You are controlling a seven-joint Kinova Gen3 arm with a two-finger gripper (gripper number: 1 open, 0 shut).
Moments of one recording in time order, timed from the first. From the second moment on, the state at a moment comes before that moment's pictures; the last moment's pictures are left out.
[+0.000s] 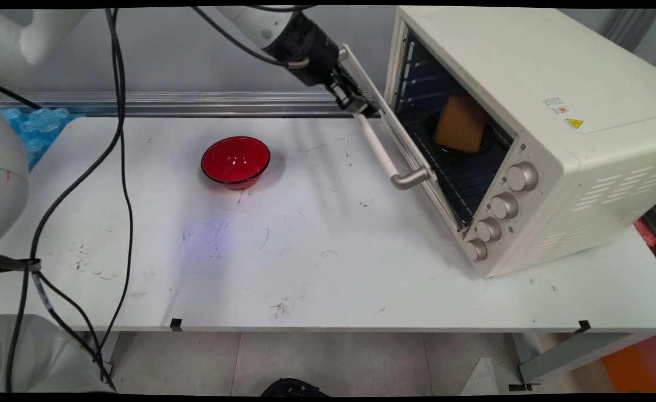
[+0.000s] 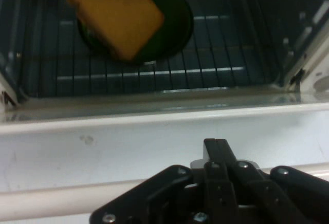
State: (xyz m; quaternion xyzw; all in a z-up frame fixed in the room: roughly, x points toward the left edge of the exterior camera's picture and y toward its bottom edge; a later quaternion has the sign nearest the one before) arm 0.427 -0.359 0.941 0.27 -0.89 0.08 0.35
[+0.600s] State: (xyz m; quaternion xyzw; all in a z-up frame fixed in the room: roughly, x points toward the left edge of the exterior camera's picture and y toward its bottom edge) arm 0.453 -0.346 0.914 0.31 -0.88 0.08 0.35
